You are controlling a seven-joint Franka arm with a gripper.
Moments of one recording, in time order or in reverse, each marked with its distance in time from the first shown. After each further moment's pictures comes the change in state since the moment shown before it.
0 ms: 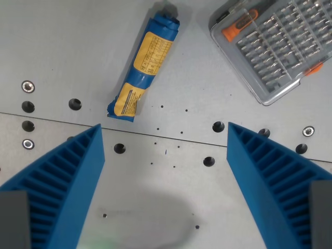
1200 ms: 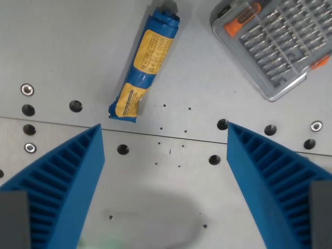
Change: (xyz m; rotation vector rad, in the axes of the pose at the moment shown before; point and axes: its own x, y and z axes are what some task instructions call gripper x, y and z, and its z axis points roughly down) arm 0.002 0.000 0.016 0.005 -0.023 0.046
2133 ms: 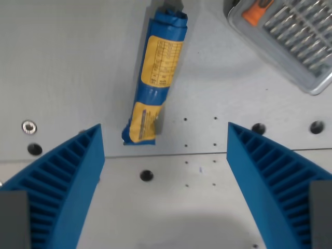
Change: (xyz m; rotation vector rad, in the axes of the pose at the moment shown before) arm -0.003 -0.012 0.071 0.010 0.001 0.187
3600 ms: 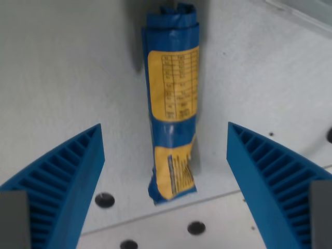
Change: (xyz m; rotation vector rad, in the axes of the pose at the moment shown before) arm -0.004 -0.015 0.109 0.005 -0.010 0.267
